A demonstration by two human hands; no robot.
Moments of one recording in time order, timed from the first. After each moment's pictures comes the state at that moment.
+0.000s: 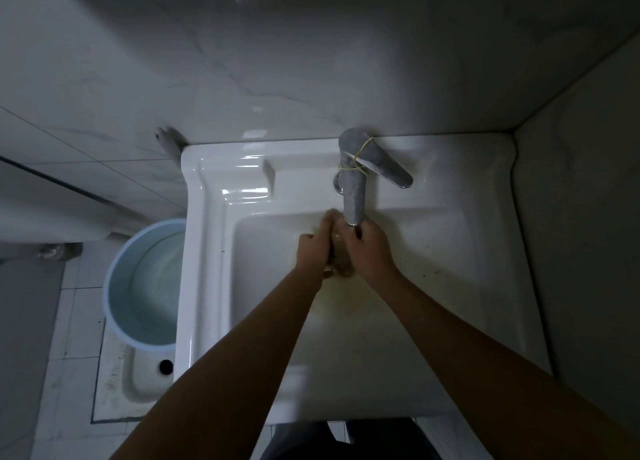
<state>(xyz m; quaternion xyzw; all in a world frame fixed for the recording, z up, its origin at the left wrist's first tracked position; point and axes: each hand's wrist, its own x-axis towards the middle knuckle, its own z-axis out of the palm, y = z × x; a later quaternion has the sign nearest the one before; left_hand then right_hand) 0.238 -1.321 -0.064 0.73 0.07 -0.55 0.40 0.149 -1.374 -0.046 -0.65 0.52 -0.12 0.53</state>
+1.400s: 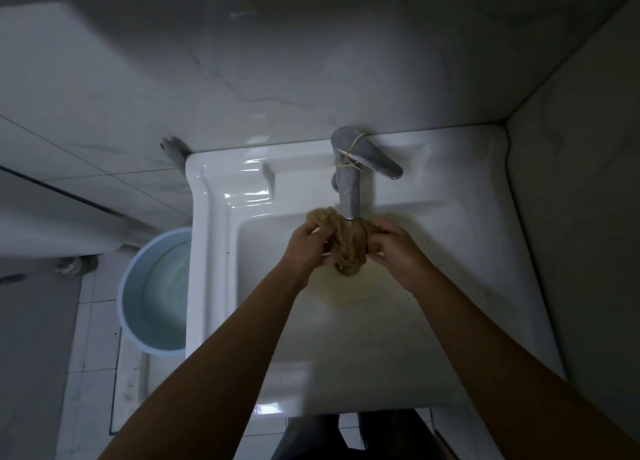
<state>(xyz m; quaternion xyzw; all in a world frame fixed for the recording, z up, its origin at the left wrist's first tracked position) 0.253 -1.304 -0.042 0.66 -0.05 -0.57 0.48 0.106 -1.392 -0.030 -0.44 0.53 -0.09 0.72</state>
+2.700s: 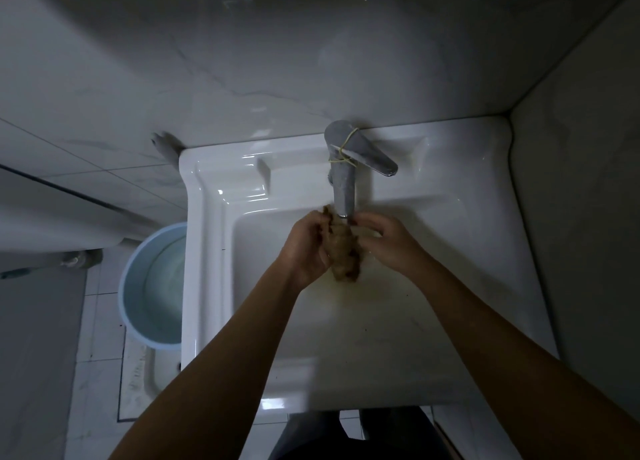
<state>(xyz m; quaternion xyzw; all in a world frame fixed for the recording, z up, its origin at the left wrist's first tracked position) 0.247 -1.310 -0.028 0.45 0.03 -0.70 0.56 0.104 -1.404 -0.040 -0.64 0.45 -0.06 0.63</state>
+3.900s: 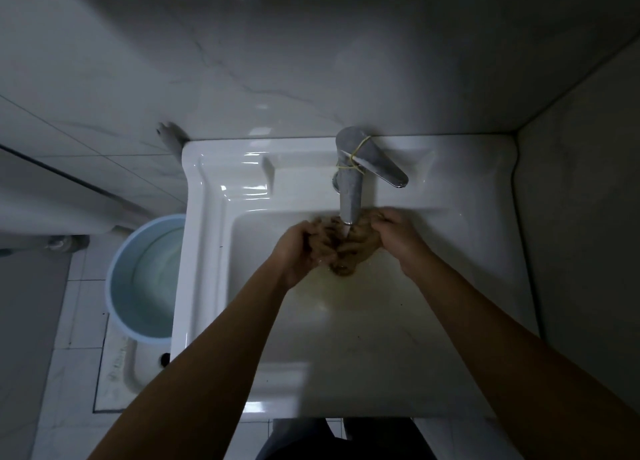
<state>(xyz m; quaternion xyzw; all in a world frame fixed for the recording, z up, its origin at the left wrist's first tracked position) 0.268 -1.302 -0.053 0.53 0.06 -0.66 0.52 0.117 -1.430 -0.052 -0.54 0.57 -0.05 0.62</state>
